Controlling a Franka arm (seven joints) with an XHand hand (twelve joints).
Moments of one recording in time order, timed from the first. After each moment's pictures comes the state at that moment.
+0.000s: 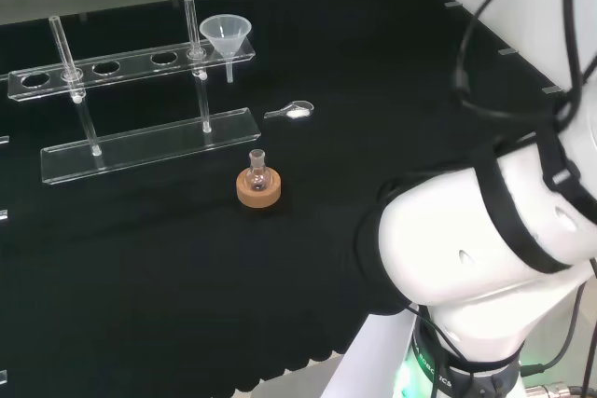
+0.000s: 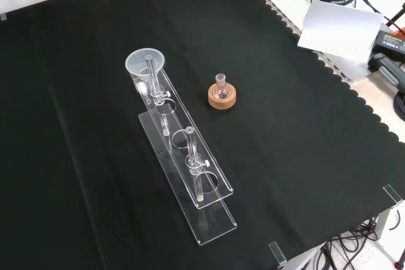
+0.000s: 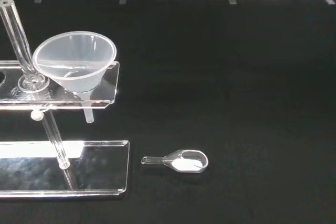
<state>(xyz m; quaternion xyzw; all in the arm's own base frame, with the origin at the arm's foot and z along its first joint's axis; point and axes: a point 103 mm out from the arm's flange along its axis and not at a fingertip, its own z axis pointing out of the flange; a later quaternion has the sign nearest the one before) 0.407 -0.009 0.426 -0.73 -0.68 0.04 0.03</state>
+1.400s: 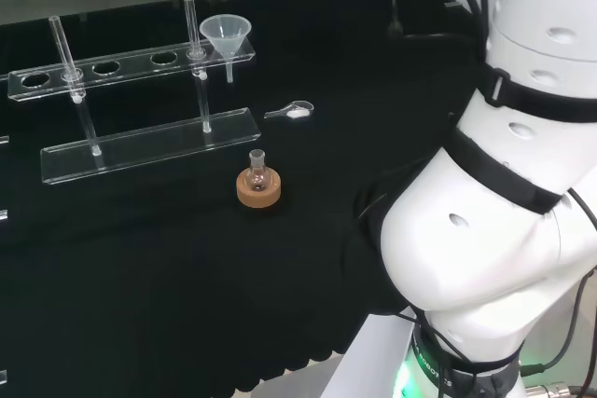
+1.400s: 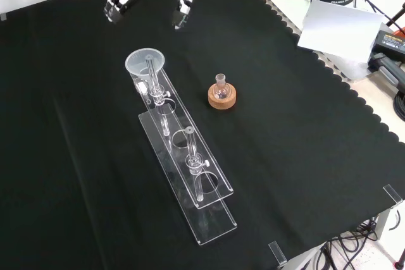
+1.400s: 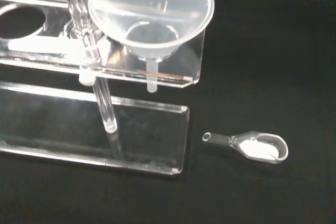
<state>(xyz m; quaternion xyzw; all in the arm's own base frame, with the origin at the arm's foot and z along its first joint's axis) 0.518 0.063 0.355 -0.67 -0.73 0.14 0.09</state>
